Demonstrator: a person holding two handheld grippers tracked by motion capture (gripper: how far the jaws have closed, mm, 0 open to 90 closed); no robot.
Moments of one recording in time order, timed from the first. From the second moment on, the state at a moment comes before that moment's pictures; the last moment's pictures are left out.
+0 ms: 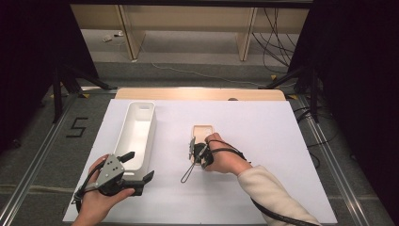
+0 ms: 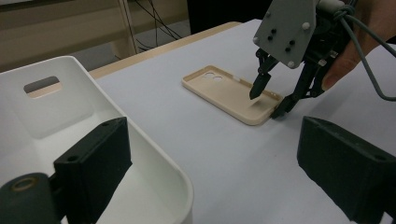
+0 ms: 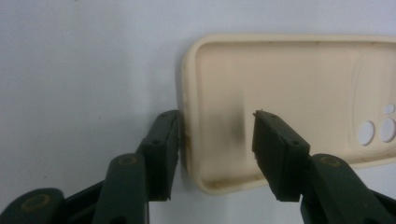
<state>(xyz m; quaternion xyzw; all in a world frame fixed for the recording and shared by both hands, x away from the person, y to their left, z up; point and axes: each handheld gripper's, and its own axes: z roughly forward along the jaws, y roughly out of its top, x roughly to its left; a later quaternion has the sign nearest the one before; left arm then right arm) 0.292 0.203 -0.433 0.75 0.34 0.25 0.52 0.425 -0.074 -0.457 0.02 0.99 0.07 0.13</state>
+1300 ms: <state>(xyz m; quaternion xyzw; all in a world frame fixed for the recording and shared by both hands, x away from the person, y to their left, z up) 0.292 0.203 -0.433 0.75 0.34 0.24 0.52 0.425 -0.072 -0.457 -0.01 0.99 0.06 0.10</state>
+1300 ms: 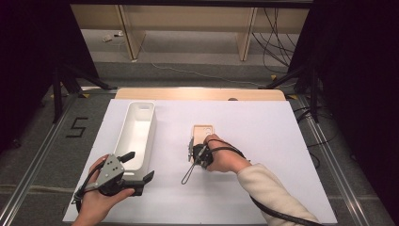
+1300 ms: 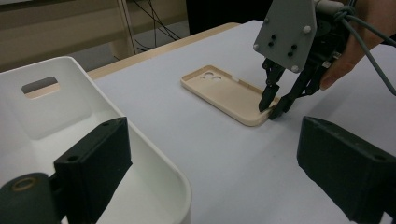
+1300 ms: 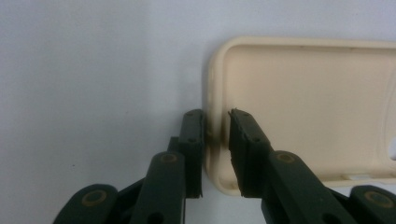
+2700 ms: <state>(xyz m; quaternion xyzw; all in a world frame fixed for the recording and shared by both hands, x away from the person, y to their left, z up) 0.292 0.203 -0.432 0.75 0.34 0.24 0.52 0.422 -0.070 -0.457 -0.02 0.99 0.05 0.11</state>
